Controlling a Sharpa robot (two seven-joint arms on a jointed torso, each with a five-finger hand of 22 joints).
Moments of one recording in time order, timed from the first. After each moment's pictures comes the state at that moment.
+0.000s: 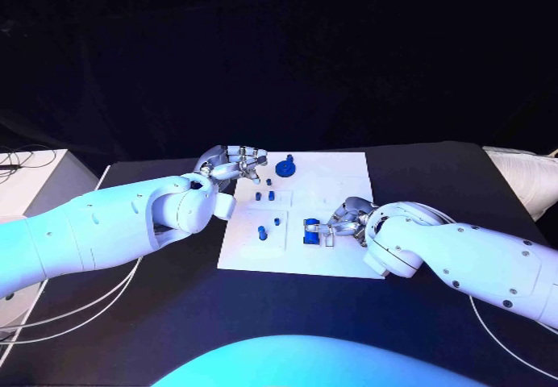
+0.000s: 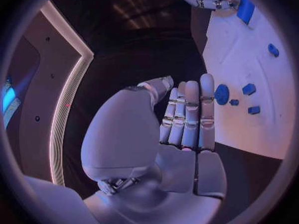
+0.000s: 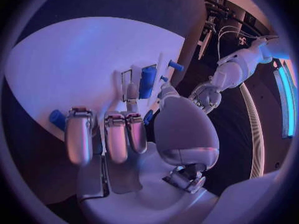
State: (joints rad) left arm 0.87 -0.97 0.22 1.52 -0.10 -0.37 0.31; left_hand 1.46 -0.23 0.54 0.12 0.15 0.91 0.18 0.30 0.20 1.04 0.11 0.45 0.13 0.99 0.04 1.13 0.41 0.17 0.96 0.13 0.93 0.56; right arm 1.17 -0.52 -0.17 1.45 -0.98 -0.26 -0.57; right_hand 1.05 -0.12 -0.06 0.30 0.12 0.99 0.08 0.42 0.48 1.47 0.01 1.56 1.31 1.47 -0.06 1.57 1.31 0.04 1.46 0.04 1.42 1.31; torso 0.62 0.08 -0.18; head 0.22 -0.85
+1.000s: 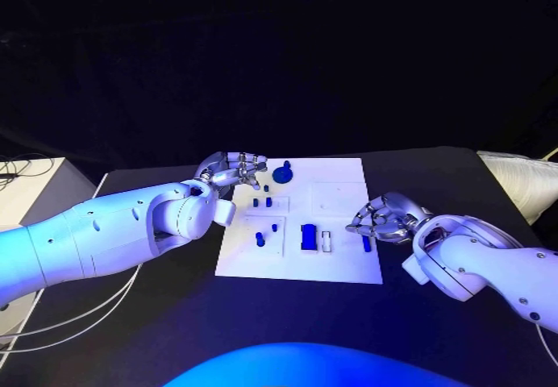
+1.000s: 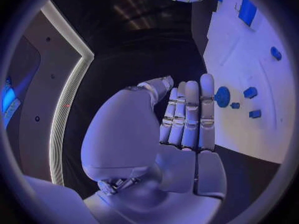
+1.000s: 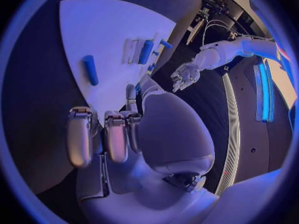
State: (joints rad) left arm 0.87 -0.96 0.22 1.51 -0.10 -0.36 0.32; left_hand 1.46 -0.23 0.54 0.12 0.15 0.91 0.18 0.30 0.20 1.04 0.11 0.45 0.13 0.99 0.04 1.13 0.41 0.17 0.96 0.13 0.93 0.55; right arm 1.17 -0.79 -0.17 1.61 -0.99 -0.42 -0.27; right_hand 1.37 -0.11 0.10 0.27 0.14 0.98 0.08 0.41 0.45 1.47 0.01 1.56 1.31 1.46 -0.06 1.57 1.31 0.04 1.47 0.04 1.44 1.31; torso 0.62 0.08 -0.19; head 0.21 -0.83
